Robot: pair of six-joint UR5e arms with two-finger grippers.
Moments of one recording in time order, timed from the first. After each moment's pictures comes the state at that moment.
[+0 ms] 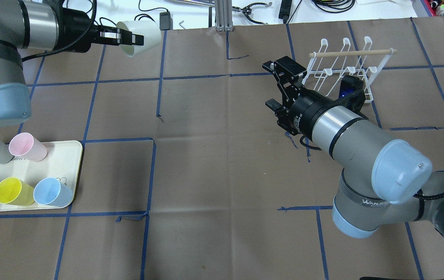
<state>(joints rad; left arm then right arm) -1.36 -1.59 -1.88 -0.76 0.76 0.45 1.65 -1.62 2.36 -3.46 -1.13 1.51</state>
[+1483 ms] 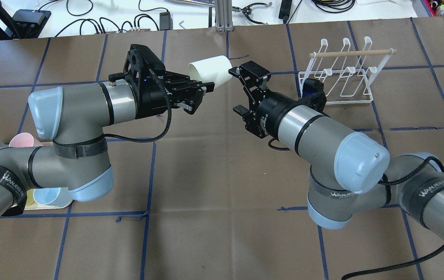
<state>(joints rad) -1.57 -1.64 -2.17 -0.11 0.66 0.46 1.78 -1.49 2.25 -3.46 -1.15 1.59</state>
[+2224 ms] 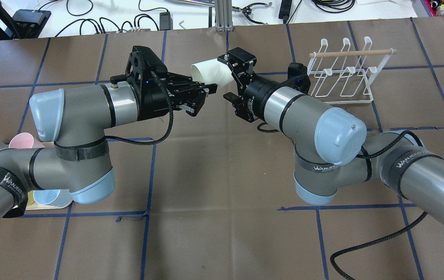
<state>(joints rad) -1.57 -1.63 -2.18 -0.11 0.66 0.46 1.79 -1.39 2.14 -3.46 -1.15 1.59</state>
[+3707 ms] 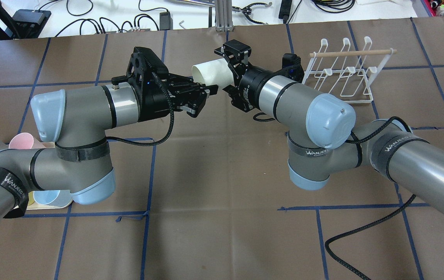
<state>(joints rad) -1.58 -1.63 -2.18 -0.11 0.66 0.46 1.79 -1.33 2.08 -3.46 -1.15 1.59</state>
